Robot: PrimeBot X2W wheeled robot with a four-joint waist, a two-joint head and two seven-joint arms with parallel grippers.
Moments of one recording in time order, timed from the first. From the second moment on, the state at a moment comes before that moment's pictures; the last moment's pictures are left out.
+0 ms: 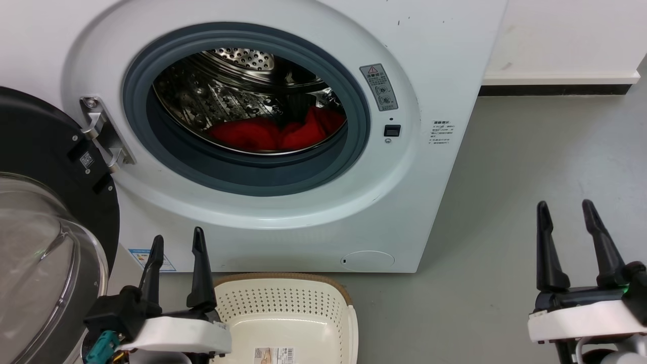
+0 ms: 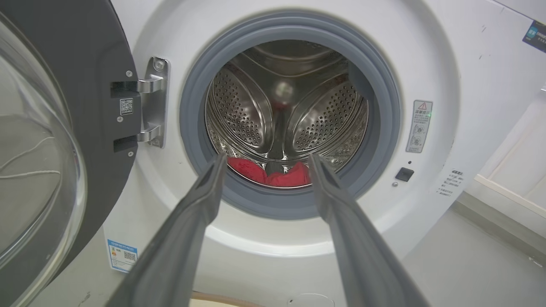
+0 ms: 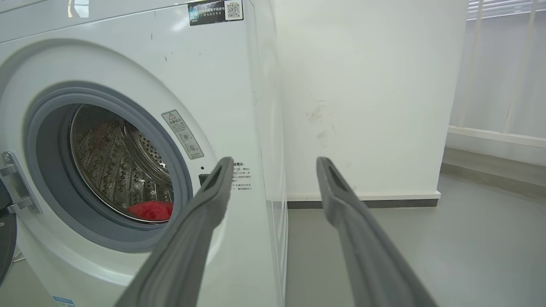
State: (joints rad) left arm 0.04 0.05 -0.04 -0.06 -0.35 0.05 -0.19; right arm 0.01 -0.05 -0.08 -0.10 0.14 0.13 -0.19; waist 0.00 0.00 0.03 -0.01
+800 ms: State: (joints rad) left arm 0.05 0.05 -0.08 0.05 -0.13 0.01 -0.24; right arm 0.04 -0.05 -0.02 -0.05 -0.05 0.13 -0.24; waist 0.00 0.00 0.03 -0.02
